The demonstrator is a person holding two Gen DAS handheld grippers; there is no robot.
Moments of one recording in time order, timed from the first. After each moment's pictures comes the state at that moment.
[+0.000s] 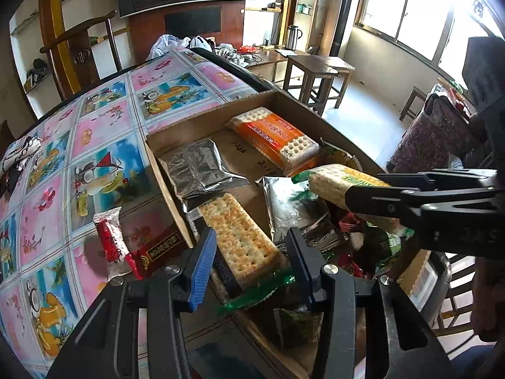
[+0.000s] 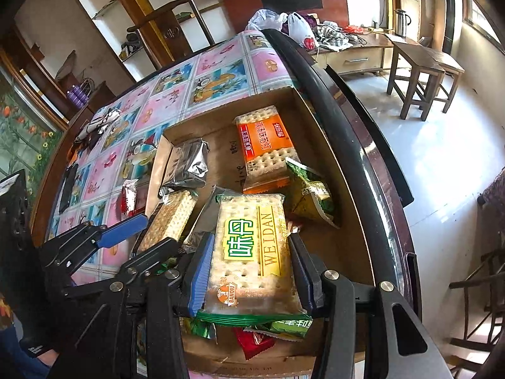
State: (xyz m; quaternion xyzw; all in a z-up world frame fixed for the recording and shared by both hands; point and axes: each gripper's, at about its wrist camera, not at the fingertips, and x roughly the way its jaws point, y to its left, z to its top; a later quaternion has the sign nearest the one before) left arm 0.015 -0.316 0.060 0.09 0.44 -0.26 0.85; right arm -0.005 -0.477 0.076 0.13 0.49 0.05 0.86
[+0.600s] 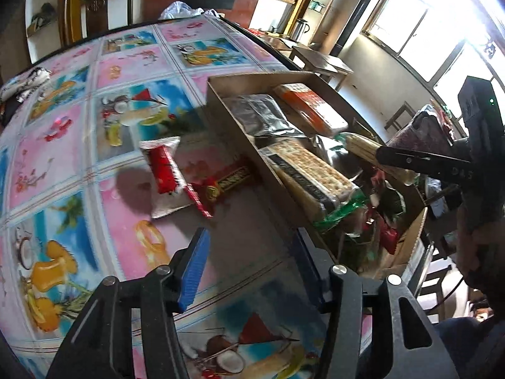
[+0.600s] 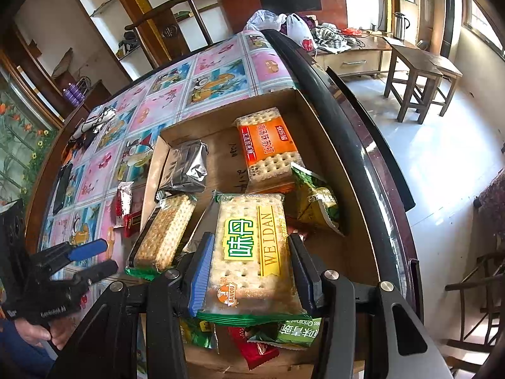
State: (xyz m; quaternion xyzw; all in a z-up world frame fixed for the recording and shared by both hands) left arm 0.024 -0.222 0.038 0.00 0.51 -0.28 0.81; right arm 0.004 -0.468 0.074 0.12 0.49 0.04 0.86
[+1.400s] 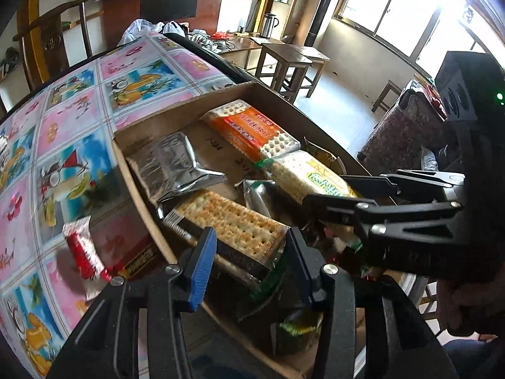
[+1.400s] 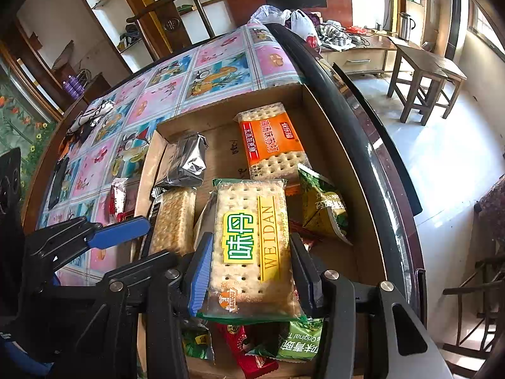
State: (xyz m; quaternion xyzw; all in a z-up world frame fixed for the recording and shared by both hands) left arm 0.037 -0.326 0.053 0.07 0.48 -0.32 0.81; right arm 0.015 -0.466 0.063 0.11 0.50 0.05 0.86
